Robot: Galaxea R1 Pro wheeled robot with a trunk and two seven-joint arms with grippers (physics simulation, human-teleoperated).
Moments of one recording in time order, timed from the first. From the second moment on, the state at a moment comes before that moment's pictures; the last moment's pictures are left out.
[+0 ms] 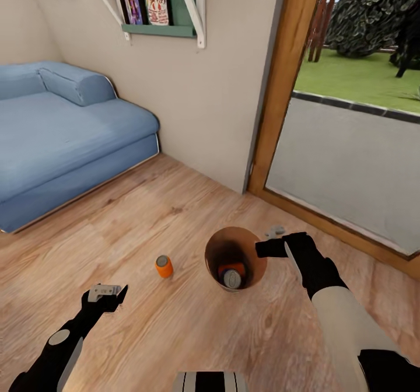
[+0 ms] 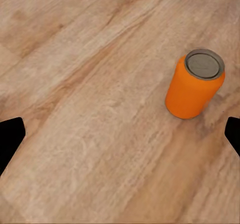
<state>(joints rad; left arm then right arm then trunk) -0.37 0.16 0.21 -0.84 -0.04 -0.11 -0.27 -0.85 -0.01 -0.02 -0.82 0.20 0.77 0.44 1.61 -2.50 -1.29</state>
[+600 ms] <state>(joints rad) -0.37 0.15 0.21 -0.84 -0.04 -0.11 -0.27 -0.85 -0.01 -0.02 -0.82 0.20 0.78 0.44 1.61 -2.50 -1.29</state>
